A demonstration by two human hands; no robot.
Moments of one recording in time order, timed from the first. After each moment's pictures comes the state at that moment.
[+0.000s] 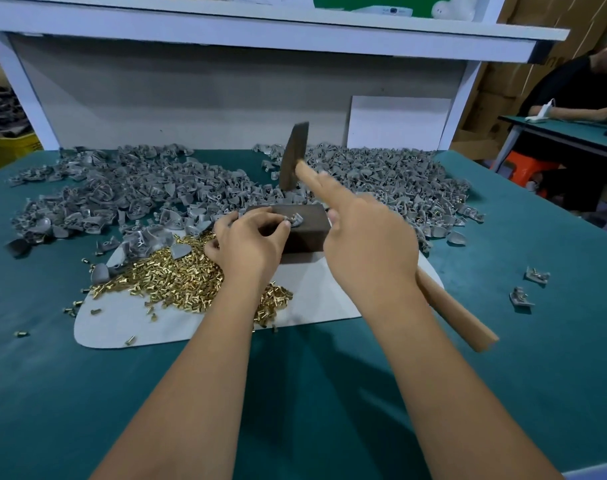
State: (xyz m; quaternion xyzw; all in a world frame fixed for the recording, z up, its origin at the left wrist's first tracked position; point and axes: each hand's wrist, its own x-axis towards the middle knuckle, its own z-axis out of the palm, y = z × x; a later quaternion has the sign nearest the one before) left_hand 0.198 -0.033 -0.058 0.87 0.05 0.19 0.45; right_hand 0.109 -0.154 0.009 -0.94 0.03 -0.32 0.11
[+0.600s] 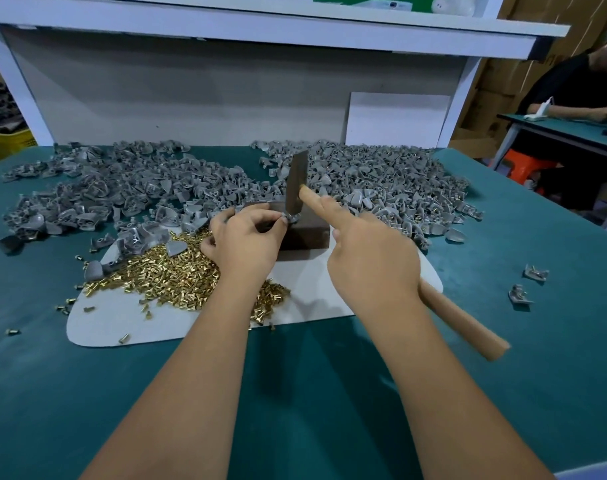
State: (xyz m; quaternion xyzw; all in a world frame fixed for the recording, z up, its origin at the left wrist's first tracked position) left_hand 0.198 -0.035 -0.056 0.86 0.06 0.19 0.47; right_hand 0.106 -0.163 -0.008 -0.96 0.04 -0.26 0.08
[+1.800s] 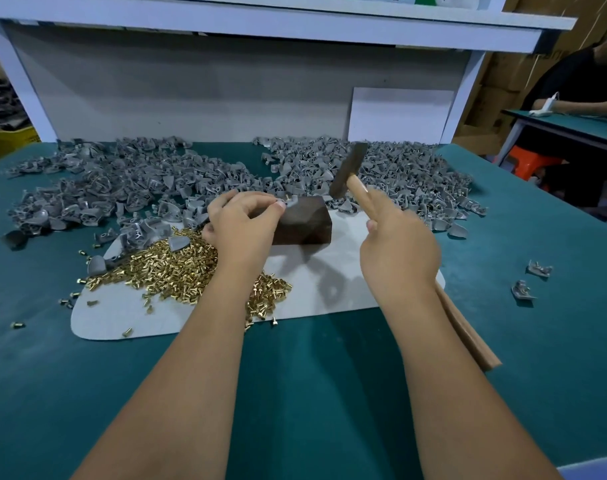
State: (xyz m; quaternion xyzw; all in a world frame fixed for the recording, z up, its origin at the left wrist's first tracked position) left_hand 0.187 -0.030 -0.045 0.79 0.01 0.22 0.58; right_hand 0.122 -0.191 -0.018 -0.94 0.15 -0.27 0.15
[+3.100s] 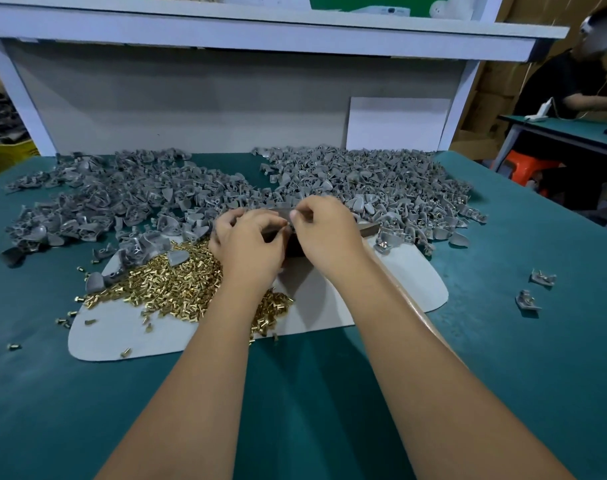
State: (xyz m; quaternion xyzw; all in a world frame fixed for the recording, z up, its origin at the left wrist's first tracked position) left_hand 0.192 -0.031 -0.050 0.87 -0.02 0.22 0.43; right_hand 0.189 -0.145 -0.020 -0.92 -0.01 -0.21 0.32
